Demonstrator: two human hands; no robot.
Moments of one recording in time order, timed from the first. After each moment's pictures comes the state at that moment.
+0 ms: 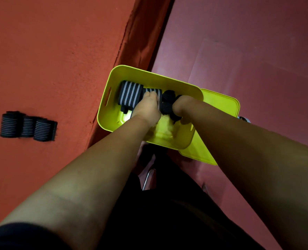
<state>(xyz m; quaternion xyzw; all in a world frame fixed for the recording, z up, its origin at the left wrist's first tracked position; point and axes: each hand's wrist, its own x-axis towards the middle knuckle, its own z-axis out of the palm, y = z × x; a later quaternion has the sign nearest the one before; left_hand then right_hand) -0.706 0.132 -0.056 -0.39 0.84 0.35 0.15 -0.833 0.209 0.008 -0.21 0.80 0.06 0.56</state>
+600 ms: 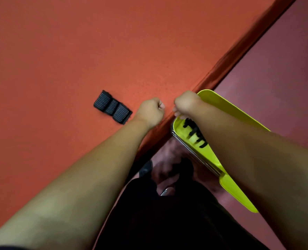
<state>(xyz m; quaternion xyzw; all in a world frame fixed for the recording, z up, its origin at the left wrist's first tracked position) -0.513 0.000 0.039 -0.56 0.75 0.36 0.02 -0.671 0.024 0.047 -0.25 0.79 -0.14 0.55</state>
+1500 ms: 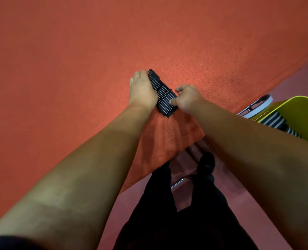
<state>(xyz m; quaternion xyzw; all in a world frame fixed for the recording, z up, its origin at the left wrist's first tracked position) -0.322 -0.115 -0.029 -0.70 0.66 0.27 -0.04 -0.488 -0.084 -0.068 -0.41 0.75 -0.06 0.52</state>
